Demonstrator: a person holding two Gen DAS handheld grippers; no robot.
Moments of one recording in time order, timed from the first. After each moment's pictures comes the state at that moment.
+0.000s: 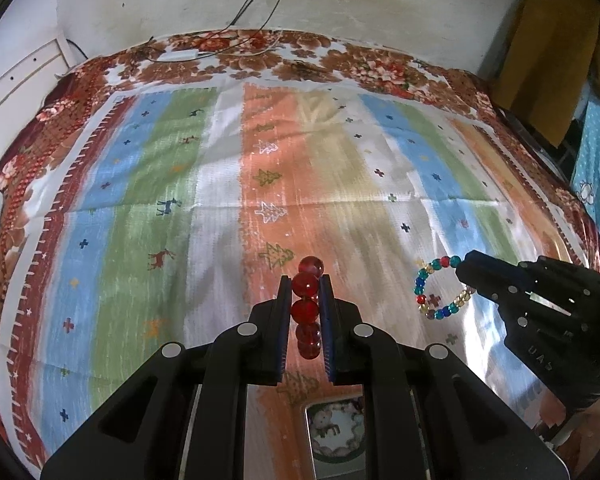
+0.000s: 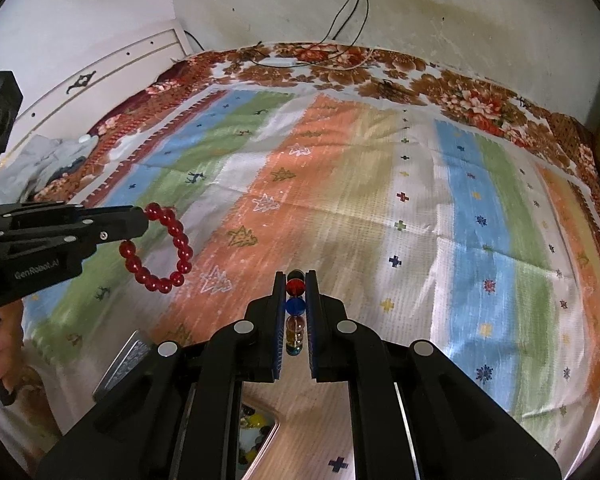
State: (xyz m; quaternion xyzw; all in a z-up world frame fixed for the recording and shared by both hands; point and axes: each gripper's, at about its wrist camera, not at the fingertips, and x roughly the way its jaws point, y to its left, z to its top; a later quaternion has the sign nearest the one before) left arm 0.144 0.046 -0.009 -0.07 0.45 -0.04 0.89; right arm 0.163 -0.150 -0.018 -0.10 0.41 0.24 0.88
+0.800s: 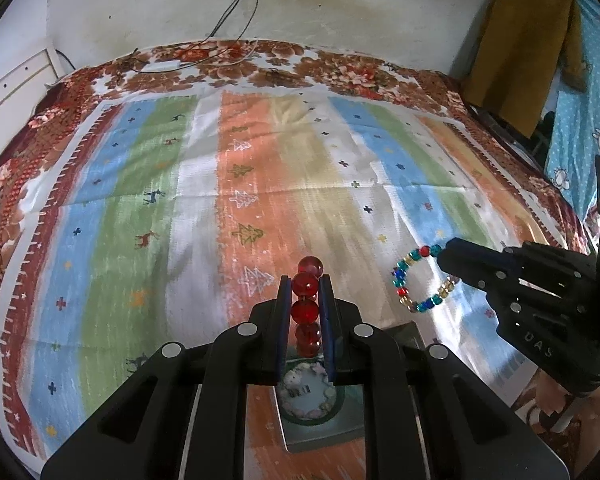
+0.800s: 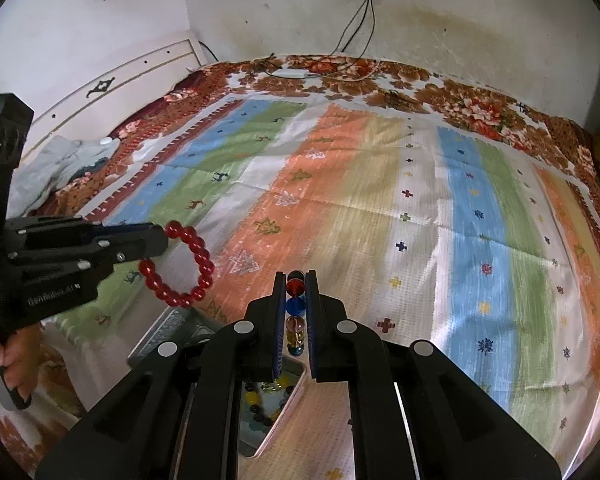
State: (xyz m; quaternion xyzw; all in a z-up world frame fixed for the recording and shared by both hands) left arm 0.090 0.028 -0.001 -0.07 0.43 -0.08 0.90; right arm 0.117 -0.164 -0.002 -0.09 0.39 0.26 0.88
